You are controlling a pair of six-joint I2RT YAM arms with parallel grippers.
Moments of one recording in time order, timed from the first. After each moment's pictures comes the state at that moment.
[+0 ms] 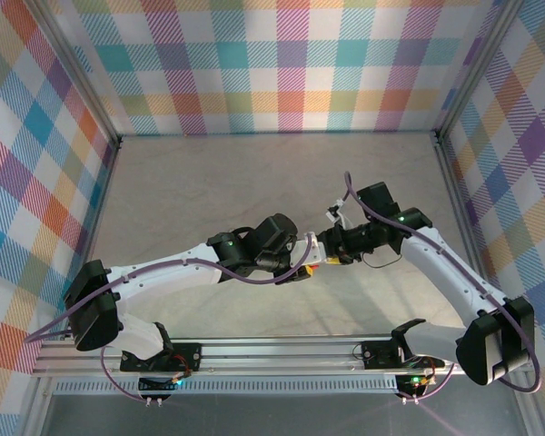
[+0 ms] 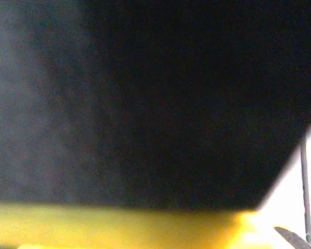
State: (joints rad) left arm -1.05 1.45 1.11 -0.41 0.11 0.39; right arm 0.42 1.20 0.98 -0.86 -0.91 0.46
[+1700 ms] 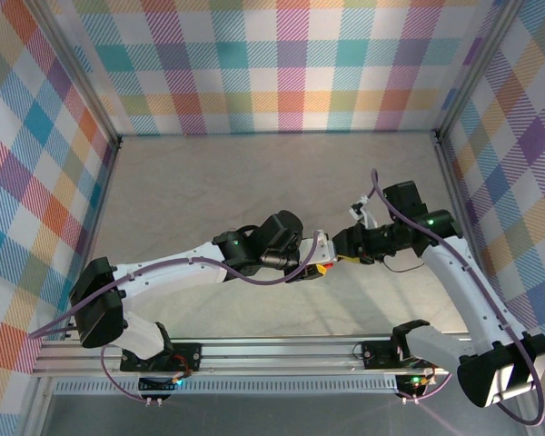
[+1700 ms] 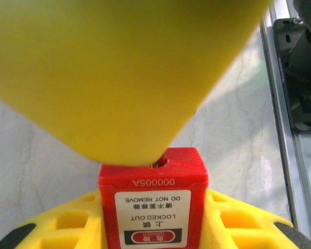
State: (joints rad) left arm -1.06 1.48 1.14 -0.32 0.19 0.40; right arm 0.29 1.08 1.06 -1.11 -0.83 0.37
